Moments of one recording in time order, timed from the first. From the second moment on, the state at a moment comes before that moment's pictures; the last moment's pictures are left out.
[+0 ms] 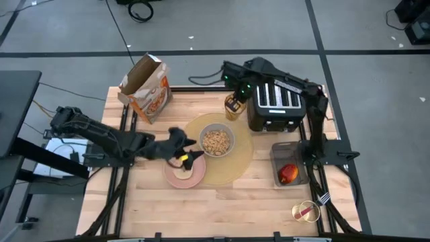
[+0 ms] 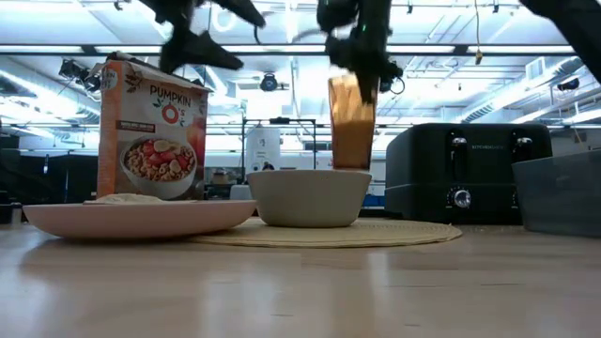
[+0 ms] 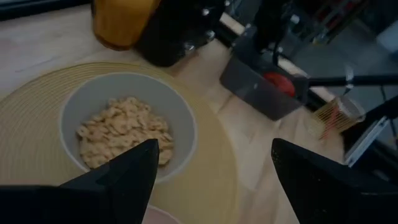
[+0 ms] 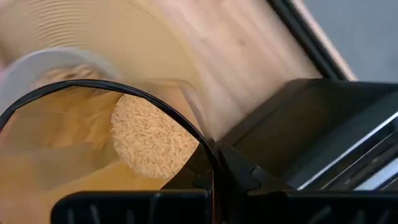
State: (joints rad) left arm -0.29 1.24 0.86 -0.13 -0.51 -0.78; right arm -0.41 1.94 2.10 -1.51 0.09 0.32
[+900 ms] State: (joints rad) left arm -0.09 0.87 0.86 -0.33 -0.48 -0.49; right arm -0.52 2.13 2.09 -1.45 0.01 0.37
